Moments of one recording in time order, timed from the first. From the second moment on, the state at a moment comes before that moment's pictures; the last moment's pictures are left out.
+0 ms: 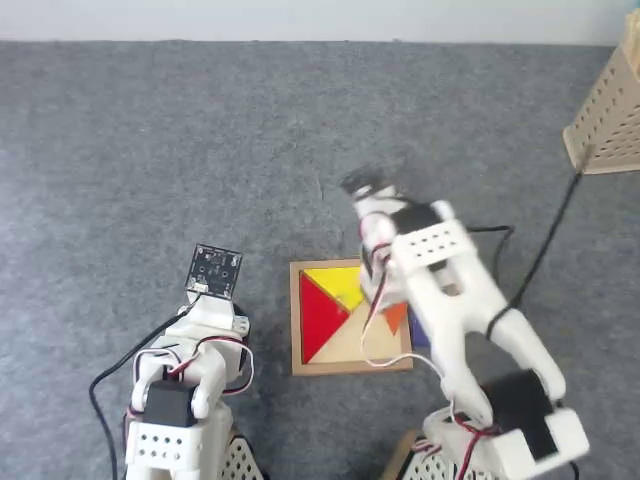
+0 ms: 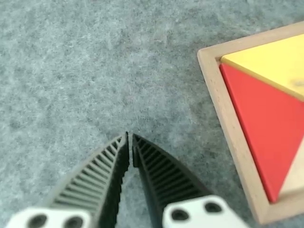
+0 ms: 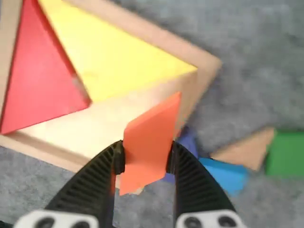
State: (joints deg) left arm 0.0 -103.4 97.6 72.0 -0.7; right arm -26.6 -7.0 31.7 73.9 8.4
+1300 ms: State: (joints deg) left arm 0.1 -103.4 97.6 72.0 -0.7; right arm -25.8 -2.4 29.5 69.6 5.8
